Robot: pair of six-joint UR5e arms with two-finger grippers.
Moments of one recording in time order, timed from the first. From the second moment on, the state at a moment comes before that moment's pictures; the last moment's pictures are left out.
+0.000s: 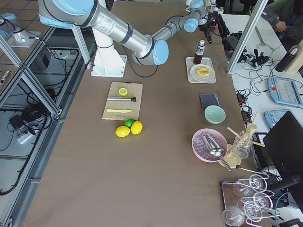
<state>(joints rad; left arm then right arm) -1.53 -1.28 -1.74 -1.91 -2.46 -0.18 0.79 -0.31 0.93 -1.18 1.73 0.96</state>
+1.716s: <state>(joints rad) -1.59 -1.56 -1.78 -1.33 -2.26 0.24 1.42 -1.52 1.82 -1.83 2.11 -0.17</state>
